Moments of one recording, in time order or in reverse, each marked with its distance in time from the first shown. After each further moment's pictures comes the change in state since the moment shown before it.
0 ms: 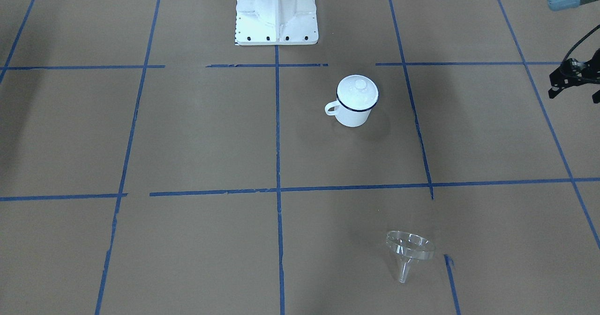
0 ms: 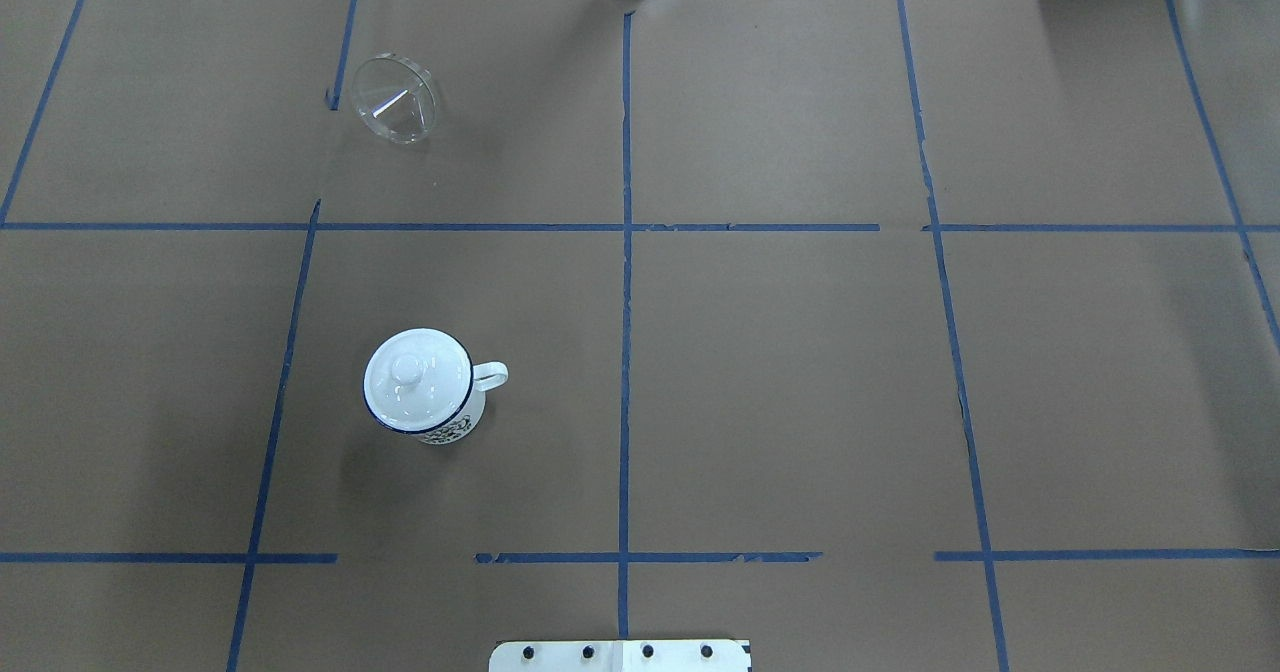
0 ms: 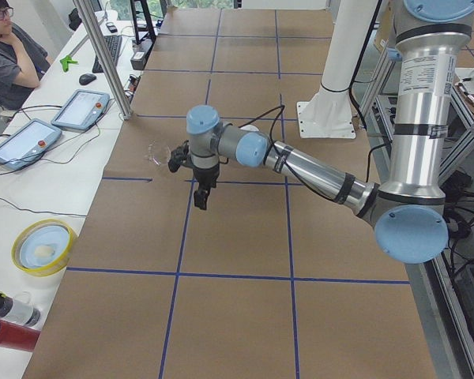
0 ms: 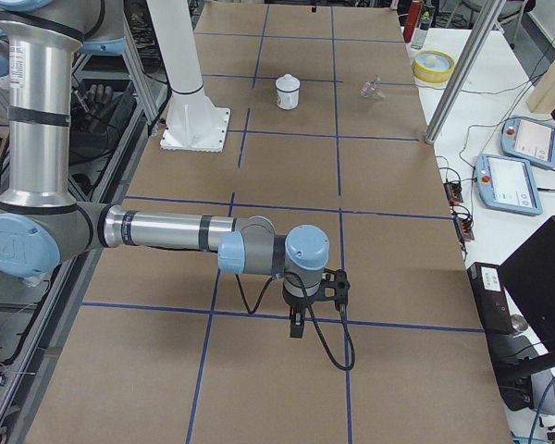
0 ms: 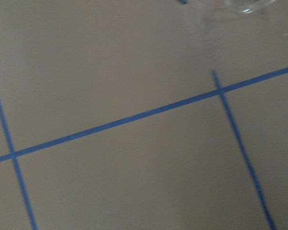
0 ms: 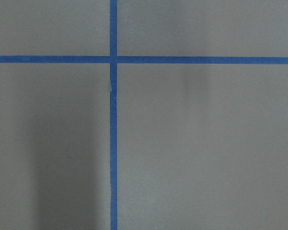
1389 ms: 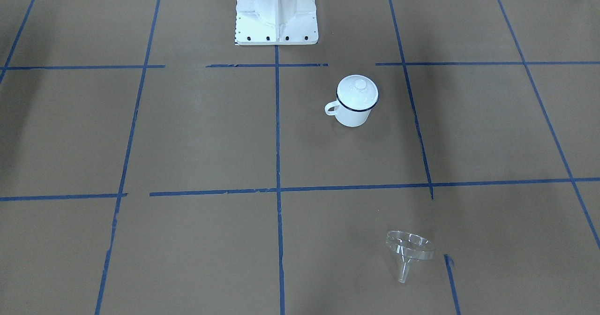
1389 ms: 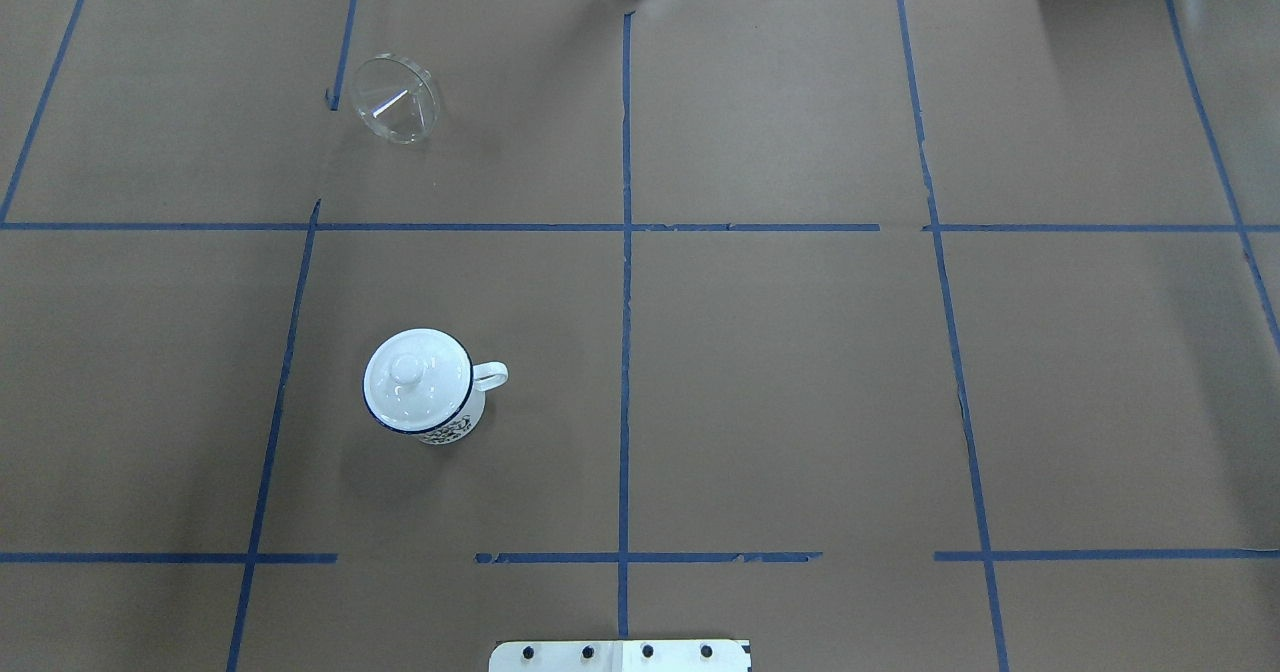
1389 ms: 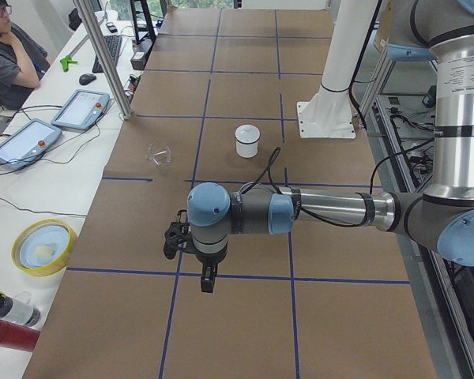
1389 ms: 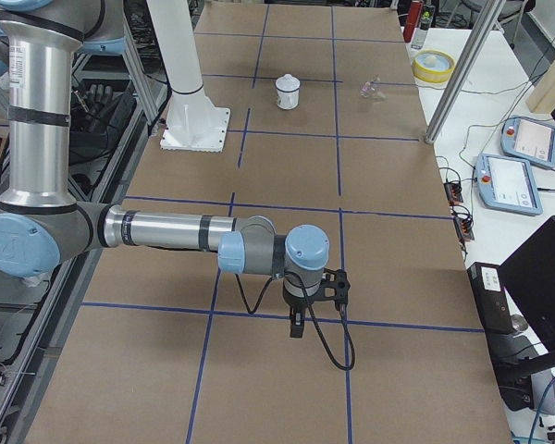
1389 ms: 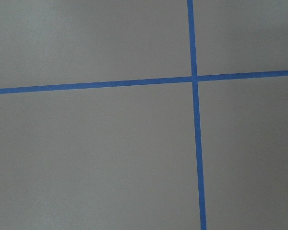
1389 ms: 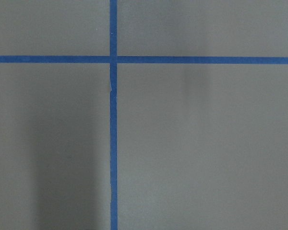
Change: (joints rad) left arm -0.305 0.053 0.130 -0.007 -0.063 0.241; right arm 0.000 0.000 0.000 0.000 0.000 0.000
